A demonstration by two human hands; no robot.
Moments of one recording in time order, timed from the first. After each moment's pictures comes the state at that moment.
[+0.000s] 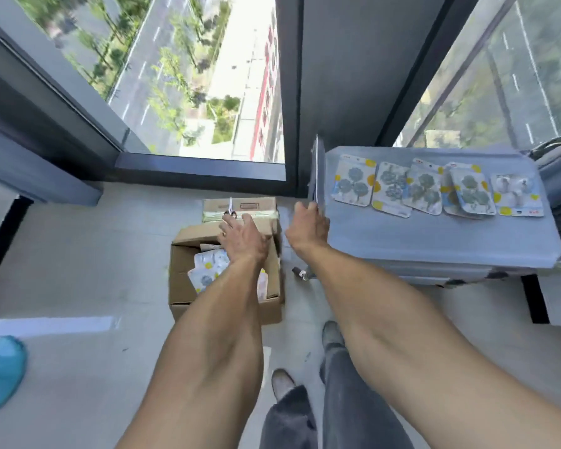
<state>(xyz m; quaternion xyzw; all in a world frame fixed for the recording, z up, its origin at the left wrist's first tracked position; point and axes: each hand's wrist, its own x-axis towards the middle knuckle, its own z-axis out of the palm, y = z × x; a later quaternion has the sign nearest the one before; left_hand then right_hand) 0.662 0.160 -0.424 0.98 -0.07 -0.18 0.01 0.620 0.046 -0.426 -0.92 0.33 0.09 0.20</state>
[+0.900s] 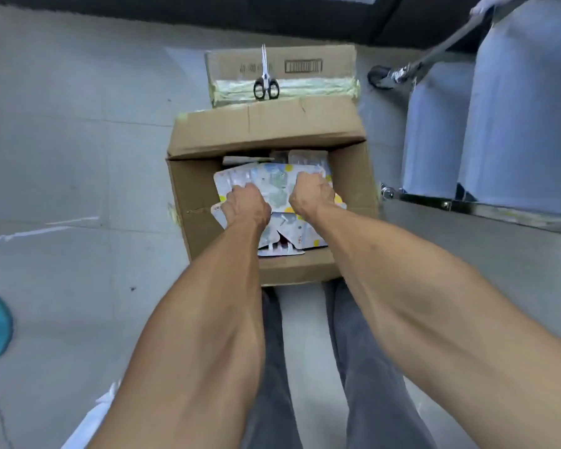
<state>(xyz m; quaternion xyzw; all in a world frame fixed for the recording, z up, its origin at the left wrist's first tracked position) 0.862 0.346 -0.841 0.90 -0.08 -0.43 -0.03 0.814 0.232 -0.859 -0.84 0.33 0.36 0.23</state>
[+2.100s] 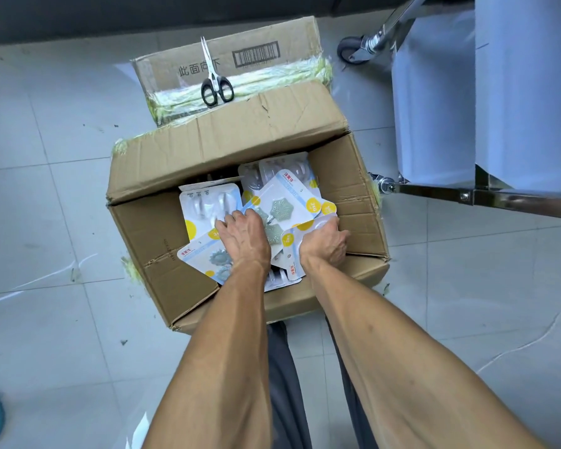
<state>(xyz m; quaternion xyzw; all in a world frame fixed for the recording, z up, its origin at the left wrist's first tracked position) 0.817 0.324 -0.961 0.92 -0.22 -0.30 -0.15 0.737 0.248 -0.960 -0.60 0.73 0.22 0.24</state>
